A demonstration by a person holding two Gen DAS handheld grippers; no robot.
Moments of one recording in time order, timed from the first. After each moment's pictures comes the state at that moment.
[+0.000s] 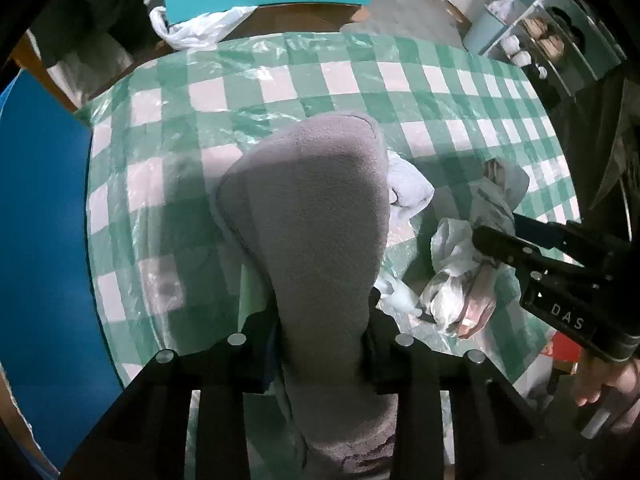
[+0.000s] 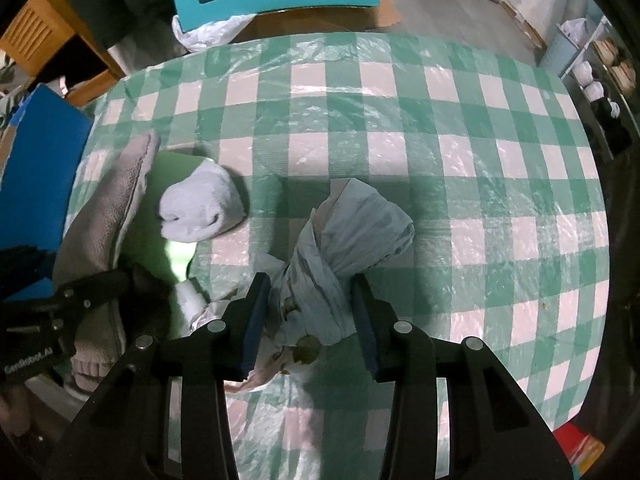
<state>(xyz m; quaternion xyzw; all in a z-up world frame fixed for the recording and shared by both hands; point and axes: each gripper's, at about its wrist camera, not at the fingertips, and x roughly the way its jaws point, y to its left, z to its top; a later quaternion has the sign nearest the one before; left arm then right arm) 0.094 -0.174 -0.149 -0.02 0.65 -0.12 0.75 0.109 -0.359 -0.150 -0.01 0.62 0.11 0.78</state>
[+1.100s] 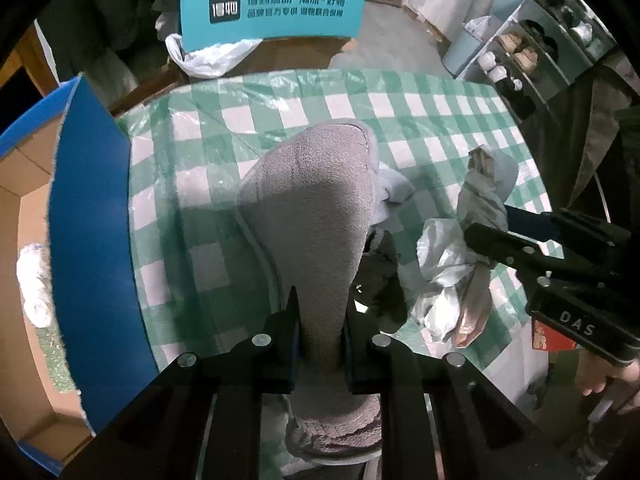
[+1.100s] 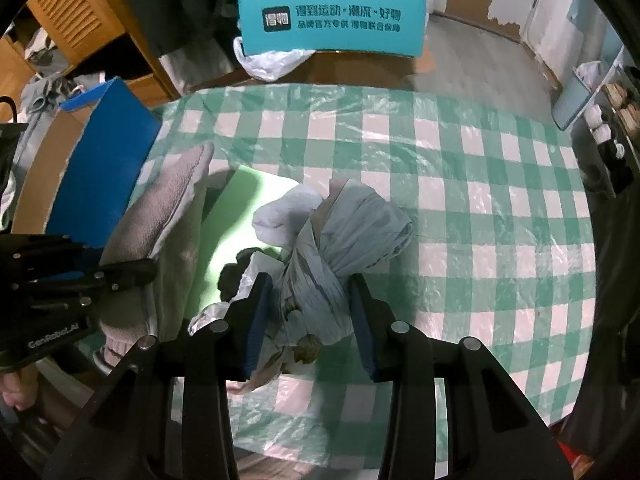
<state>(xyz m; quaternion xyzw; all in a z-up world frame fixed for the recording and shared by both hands) 0.067 -0.140 -0.104 -0.02 0.61 -0.15 0.78 0.079 -0.313 -0.093 -0.04 0.57 0.15 0.81</state>
